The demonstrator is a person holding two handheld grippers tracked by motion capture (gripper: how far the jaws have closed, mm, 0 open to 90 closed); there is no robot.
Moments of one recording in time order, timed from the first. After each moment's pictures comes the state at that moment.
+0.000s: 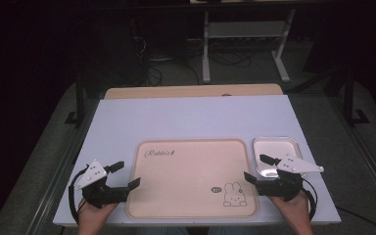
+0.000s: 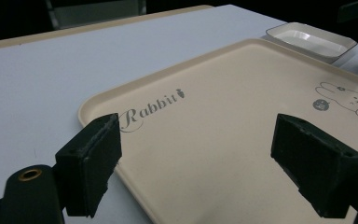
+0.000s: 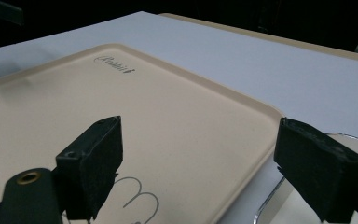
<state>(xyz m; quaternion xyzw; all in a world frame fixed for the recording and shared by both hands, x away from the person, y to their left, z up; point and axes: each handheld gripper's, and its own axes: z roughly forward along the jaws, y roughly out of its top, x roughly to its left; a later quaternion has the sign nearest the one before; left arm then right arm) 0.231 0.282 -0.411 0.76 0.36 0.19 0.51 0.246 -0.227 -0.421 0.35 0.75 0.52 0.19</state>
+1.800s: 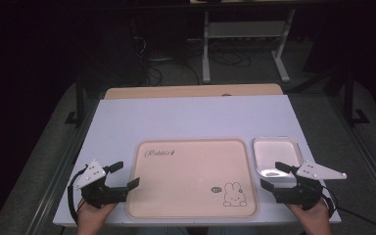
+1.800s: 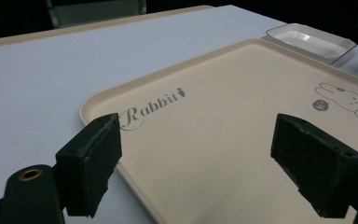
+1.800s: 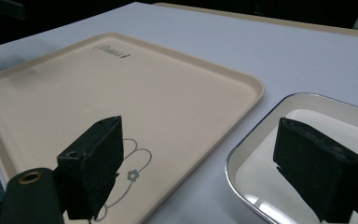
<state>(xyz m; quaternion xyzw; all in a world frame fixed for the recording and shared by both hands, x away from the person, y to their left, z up) 0.231 0.285 -0.411 0.76 0.36 0.18 0.51 0.225 -0.266 -0.420 0.38 0.75 0.51 0.16</state>
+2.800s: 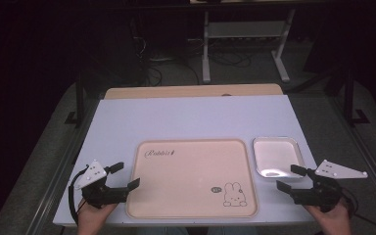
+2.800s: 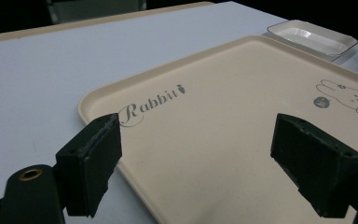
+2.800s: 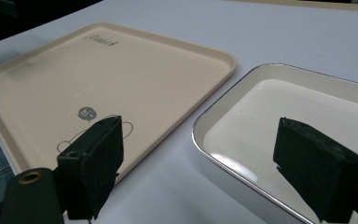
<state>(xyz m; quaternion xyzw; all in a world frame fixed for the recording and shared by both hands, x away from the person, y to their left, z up) 0.231 0.284 -0.413 0.76 0.36 0.18 0.51 0.222 -0.307 -0.419 0.41 0.75 0.50 0.14</state>
